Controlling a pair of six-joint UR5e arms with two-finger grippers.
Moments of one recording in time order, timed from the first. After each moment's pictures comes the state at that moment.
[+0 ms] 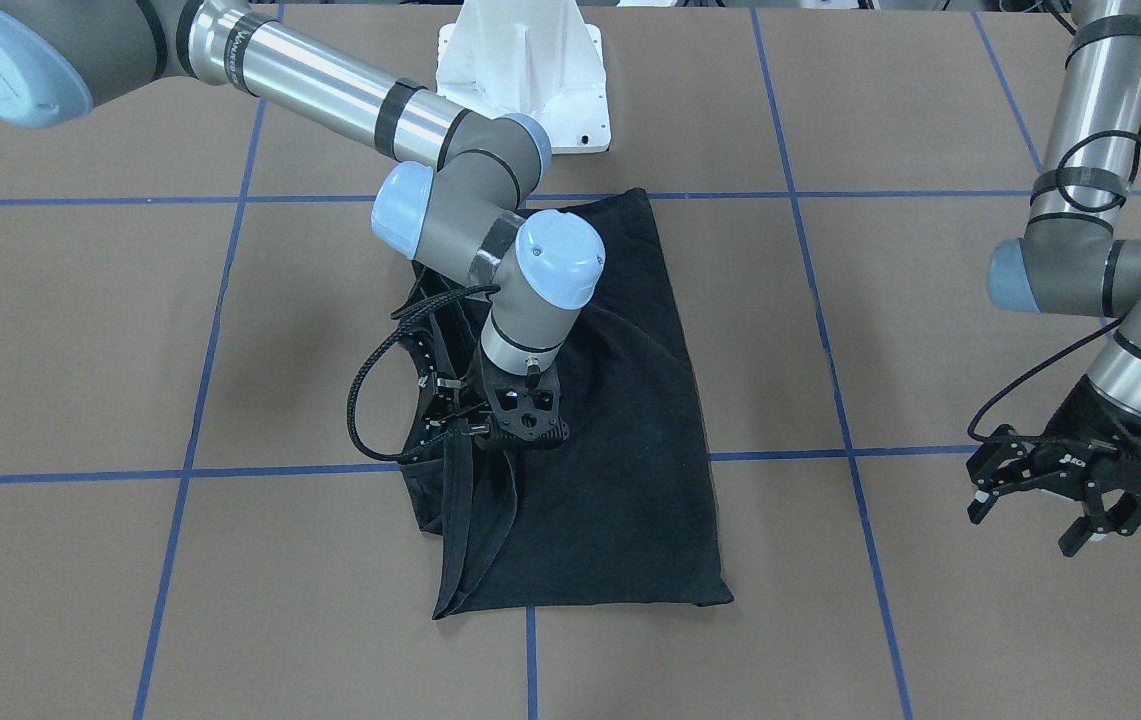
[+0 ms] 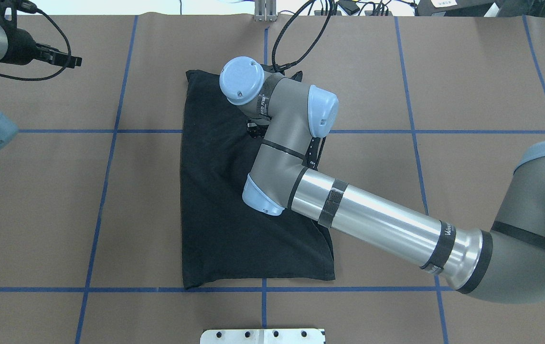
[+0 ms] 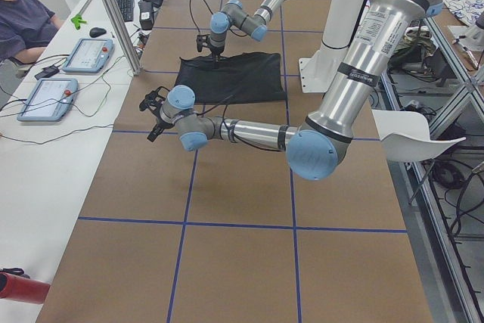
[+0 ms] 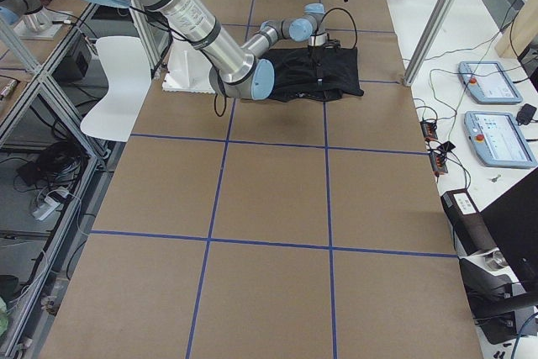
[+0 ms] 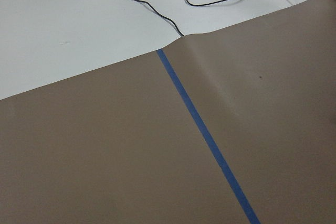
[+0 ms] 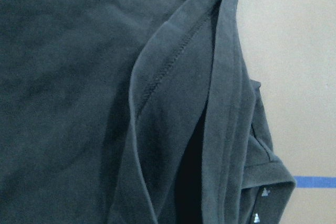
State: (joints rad) left arm -1.11 -1.99 -1.20 -2.60 -2.01 -0.57; right arm 0.56 -0.52 1.08 -1.66 1.67 1.00
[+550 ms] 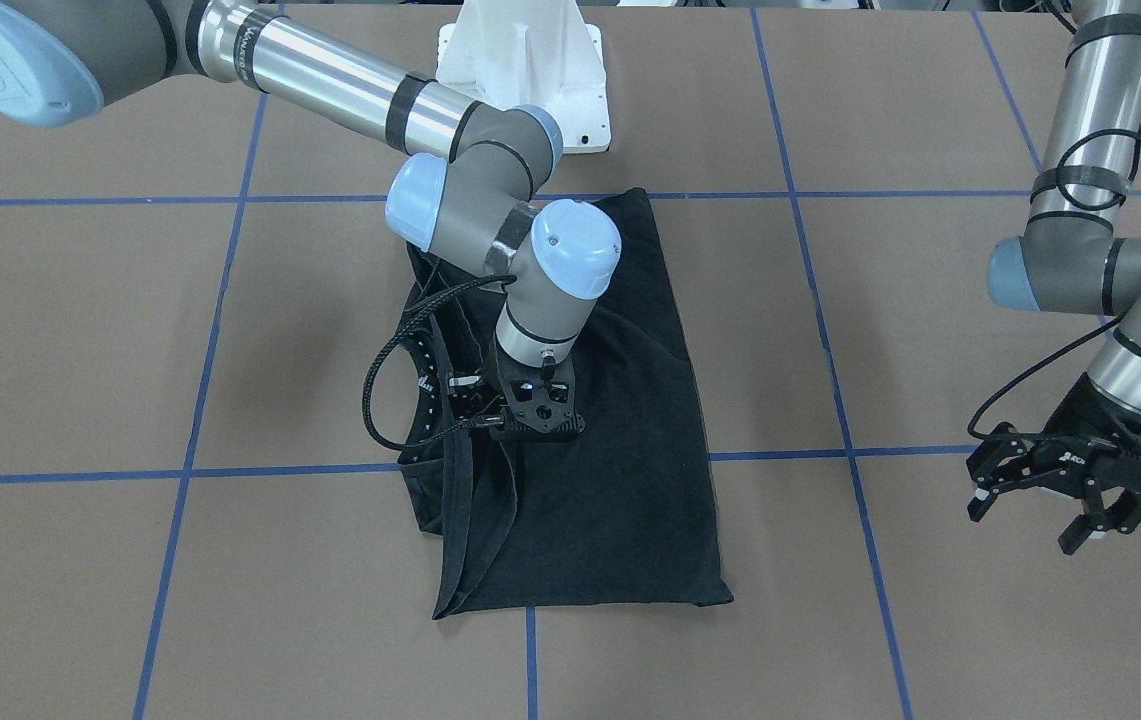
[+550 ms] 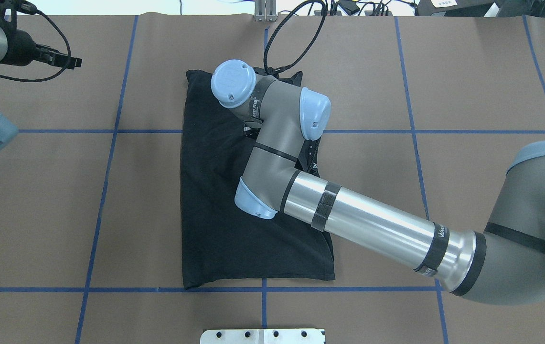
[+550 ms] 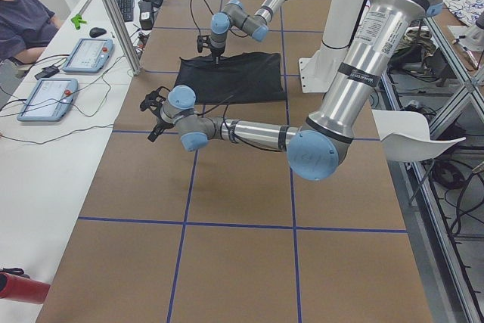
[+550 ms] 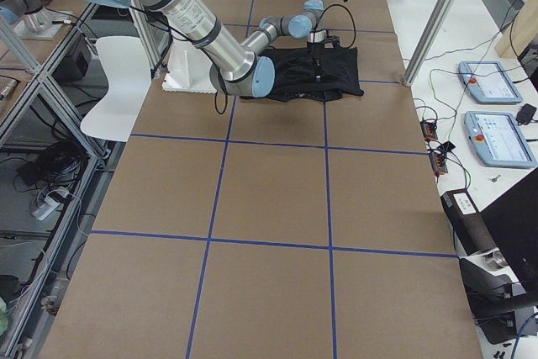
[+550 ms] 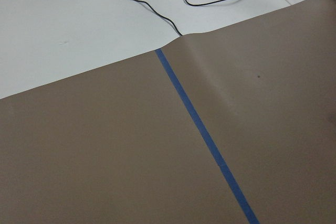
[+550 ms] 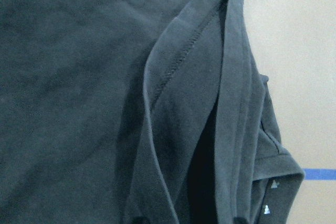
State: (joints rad) left arm -1.10 -1.99 -1.21 -2.60 -2.01 -0.57; right arm 0.56 -0.49 1.08 -1.66 1.67 1.03
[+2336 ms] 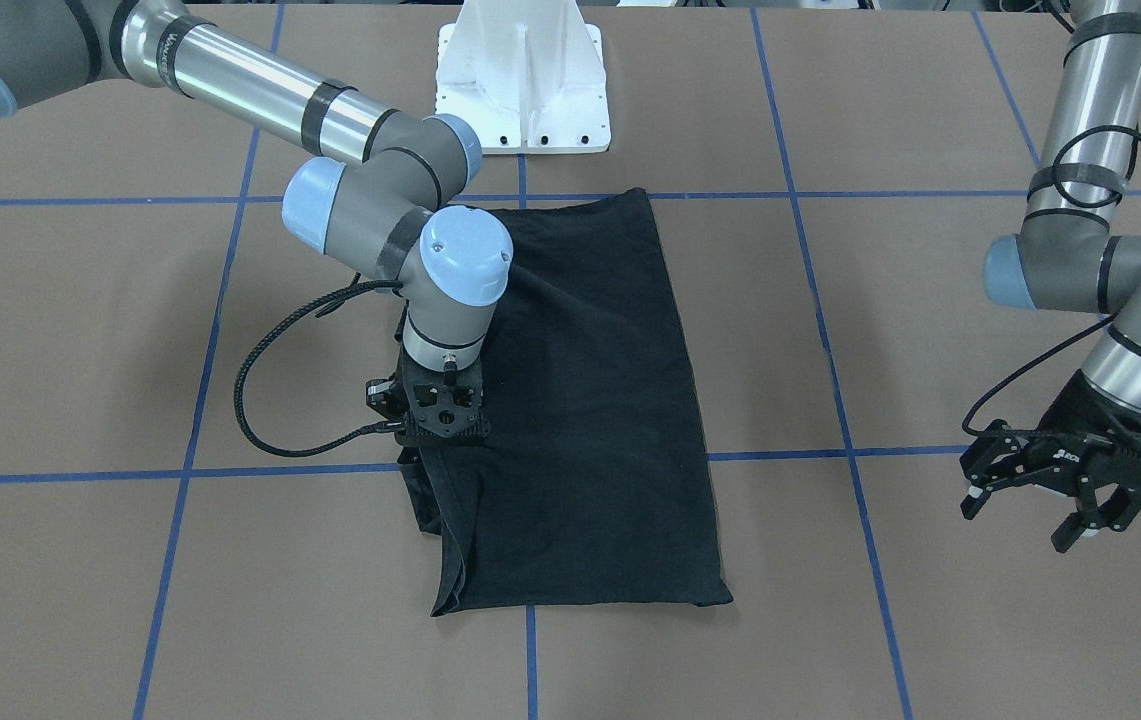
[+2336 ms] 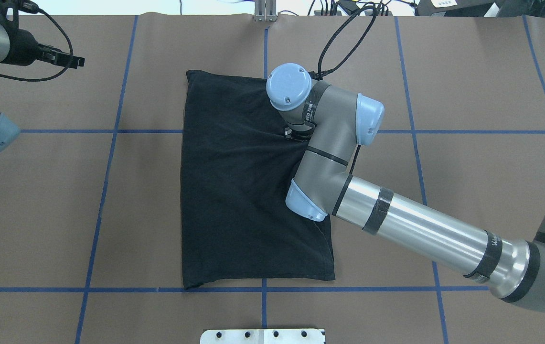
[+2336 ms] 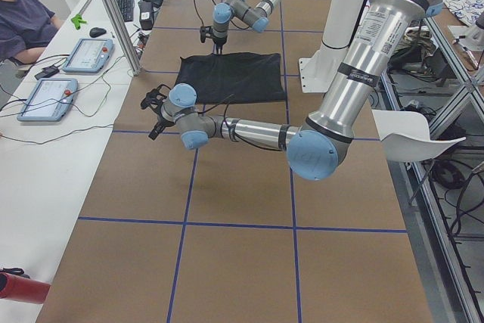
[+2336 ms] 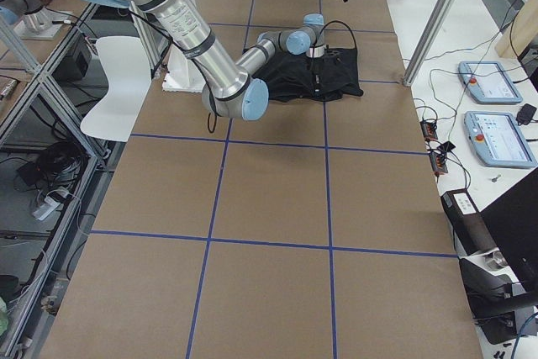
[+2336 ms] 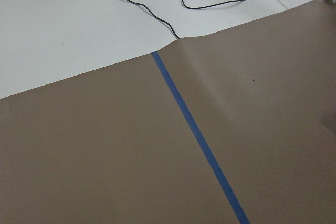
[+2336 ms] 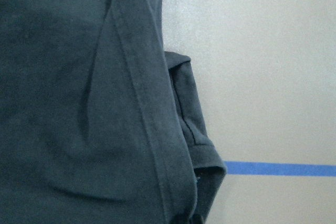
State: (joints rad) left arm -1.10 -1.99 -1.22 -2.60 -2.01 -0.59; right arm 0.60 -0.69 1.28 -1.66 1.70 0.98
